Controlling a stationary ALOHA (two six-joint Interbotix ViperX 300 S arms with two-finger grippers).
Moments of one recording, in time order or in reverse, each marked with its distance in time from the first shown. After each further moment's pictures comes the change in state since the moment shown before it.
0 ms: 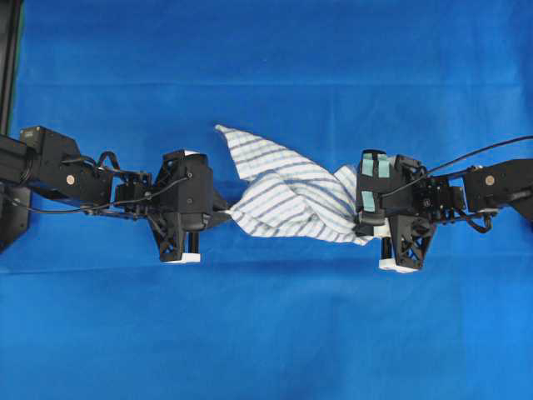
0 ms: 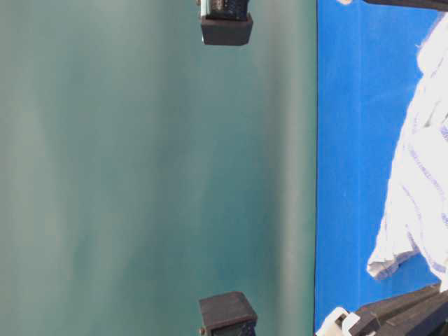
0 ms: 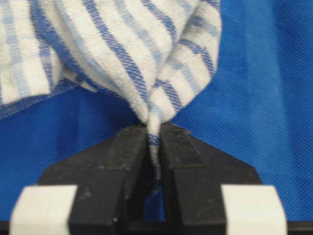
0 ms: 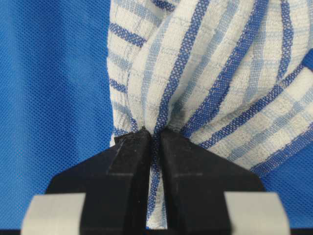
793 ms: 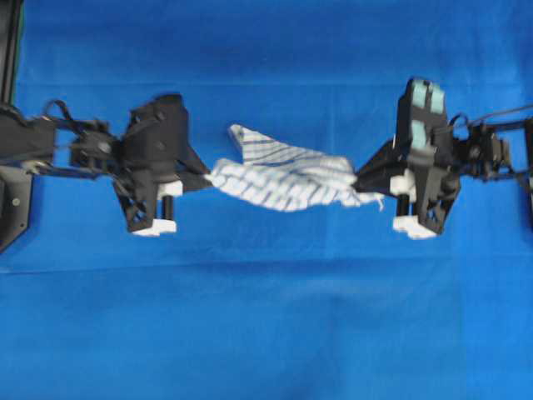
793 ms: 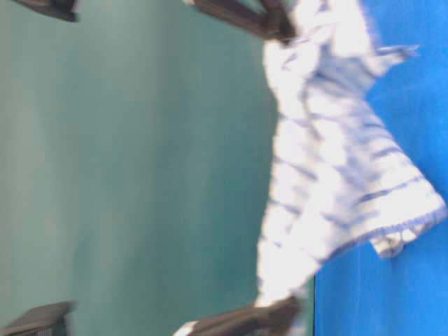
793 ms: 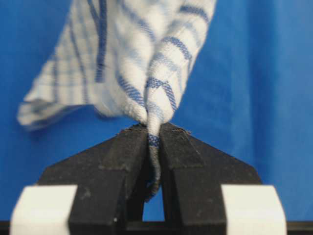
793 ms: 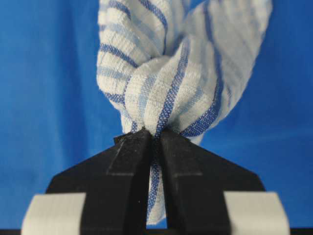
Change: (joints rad) left arm 0.086 -0.454 -0.080 0.000 0.380 0.000; right arm -0.109 -0.379 -0.084 -0.017 0.189 0.005
